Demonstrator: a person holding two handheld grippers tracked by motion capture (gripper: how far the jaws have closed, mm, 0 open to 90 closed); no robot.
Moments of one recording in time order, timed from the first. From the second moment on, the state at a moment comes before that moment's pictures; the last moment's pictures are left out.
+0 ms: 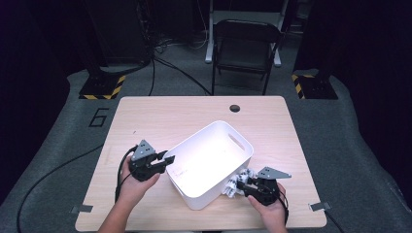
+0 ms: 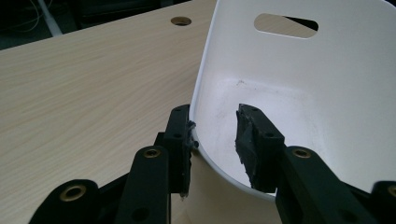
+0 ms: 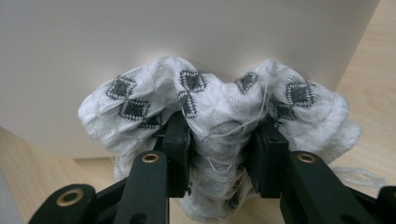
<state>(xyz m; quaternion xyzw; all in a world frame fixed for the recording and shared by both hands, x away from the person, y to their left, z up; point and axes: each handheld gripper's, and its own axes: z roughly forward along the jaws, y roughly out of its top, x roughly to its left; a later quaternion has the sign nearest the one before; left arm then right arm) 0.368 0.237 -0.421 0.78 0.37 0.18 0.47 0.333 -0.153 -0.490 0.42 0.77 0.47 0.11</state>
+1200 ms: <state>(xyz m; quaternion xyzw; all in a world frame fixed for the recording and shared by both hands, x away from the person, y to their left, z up) 0.367 0.232 -0.417 0.80 0.36 0.17 0.45 0.326 -0.130 -0.490 0.38 0.80 0.45 0.09</state>
